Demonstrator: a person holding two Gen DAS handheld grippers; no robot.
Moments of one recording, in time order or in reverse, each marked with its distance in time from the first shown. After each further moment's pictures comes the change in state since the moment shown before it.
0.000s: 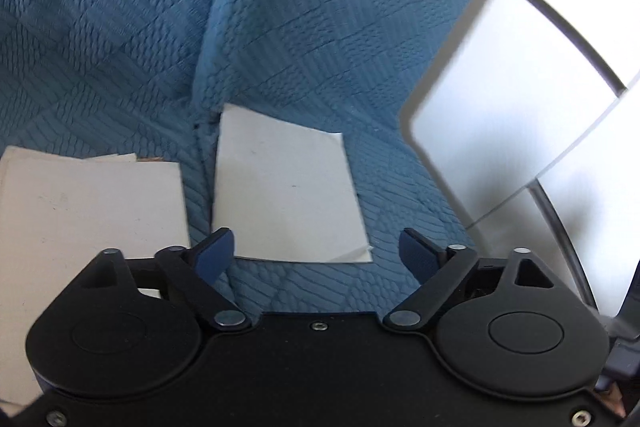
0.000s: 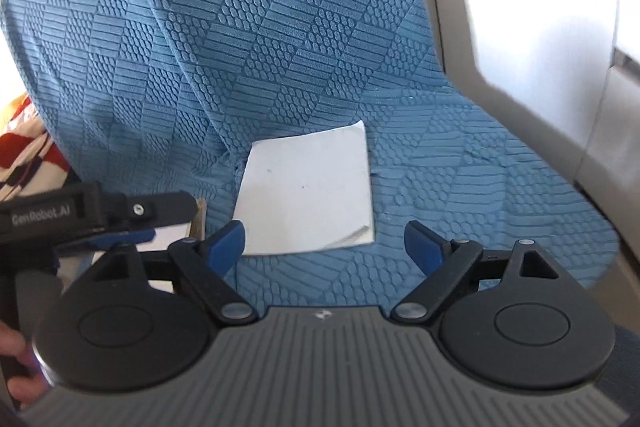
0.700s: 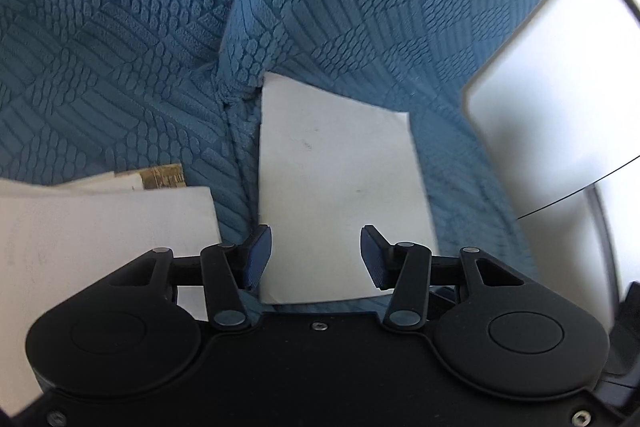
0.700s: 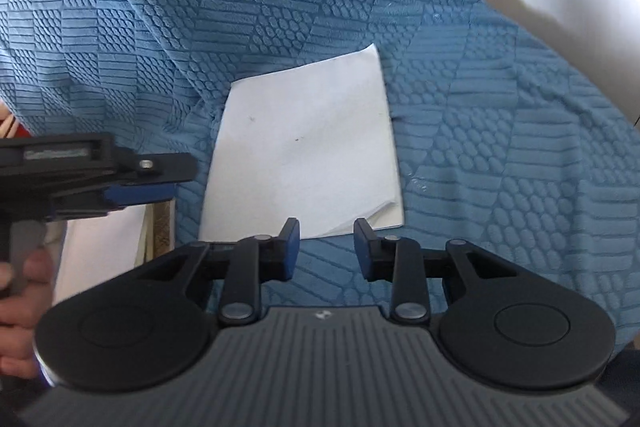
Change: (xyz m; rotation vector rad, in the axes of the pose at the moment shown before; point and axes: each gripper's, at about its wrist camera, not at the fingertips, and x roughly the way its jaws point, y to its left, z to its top) left arm 0.086 0.049 0.043 -0.027 0.194 0.054; right arm 0.097 -0.006 0.003 0.056 0.222 0.026
